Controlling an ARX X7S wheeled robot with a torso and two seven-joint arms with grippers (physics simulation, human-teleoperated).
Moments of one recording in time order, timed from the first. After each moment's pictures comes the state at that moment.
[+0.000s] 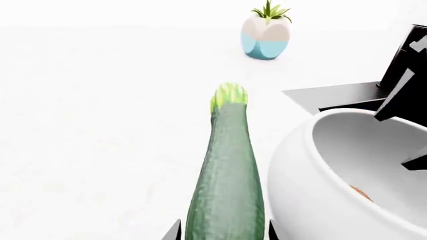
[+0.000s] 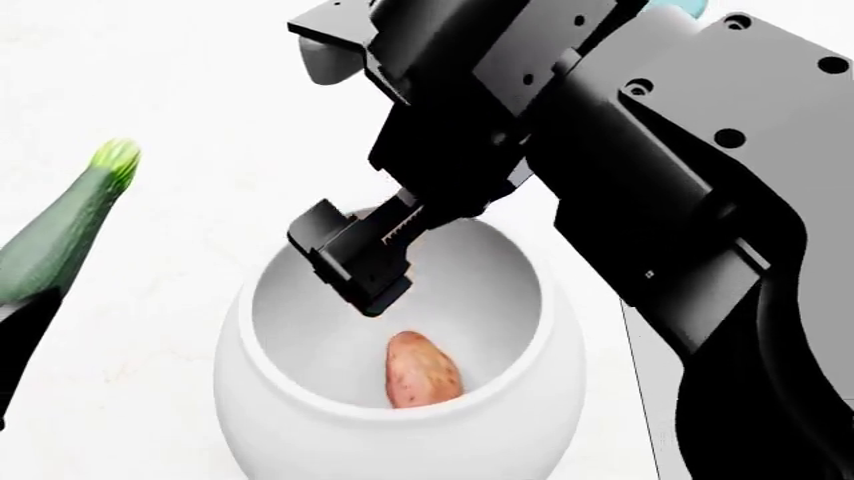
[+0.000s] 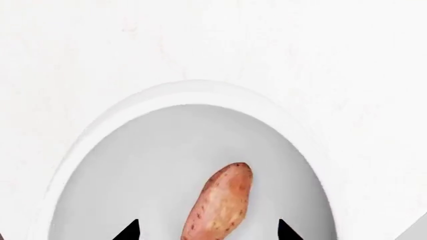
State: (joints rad) left arm -0.65 -0.98 0.08 0.46 -1.60 -0.96 -0.40; right arm 1.96 0.06 -1.57 0.85 0.94 1.26 -0.95
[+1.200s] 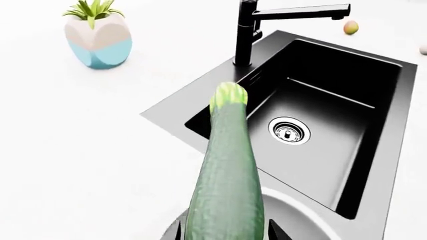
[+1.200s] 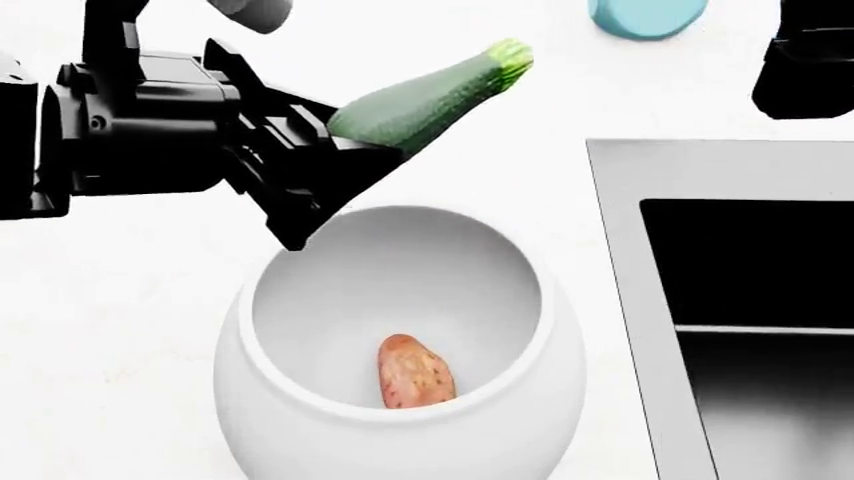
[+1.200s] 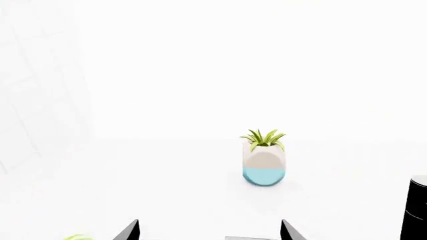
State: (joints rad) left arm -1.57 -0.37 0.73 -0.25 -1.25 -1.17 0.12; right arm 1.27 1.06 -0.37 -0.18 1.56 0.83 0.45
